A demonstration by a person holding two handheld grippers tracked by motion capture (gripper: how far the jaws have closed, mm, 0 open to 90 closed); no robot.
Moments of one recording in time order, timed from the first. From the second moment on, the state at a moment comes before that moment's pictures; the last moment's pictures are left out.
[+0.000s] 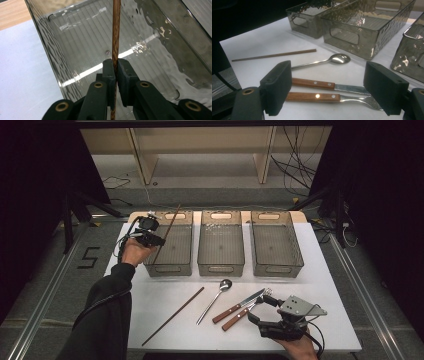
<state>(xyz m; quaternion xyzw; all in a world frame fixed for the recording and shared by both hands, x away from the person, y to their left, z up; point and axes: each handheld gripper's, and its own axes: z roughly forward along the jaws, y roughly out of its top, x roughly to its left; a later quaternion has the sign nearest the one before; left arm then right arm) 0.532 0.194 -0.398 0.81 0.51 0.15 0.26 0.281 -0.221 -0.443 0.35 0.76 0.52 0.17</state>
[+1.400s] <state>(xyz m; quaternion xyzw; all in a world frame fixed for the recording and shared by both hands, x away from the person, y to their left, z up) 0.402 0.176 -0.400 0.84 0.45 0.08 0.28 0.280 -0.218 -0.444 0.34 0.77 0.52 0.17</state>
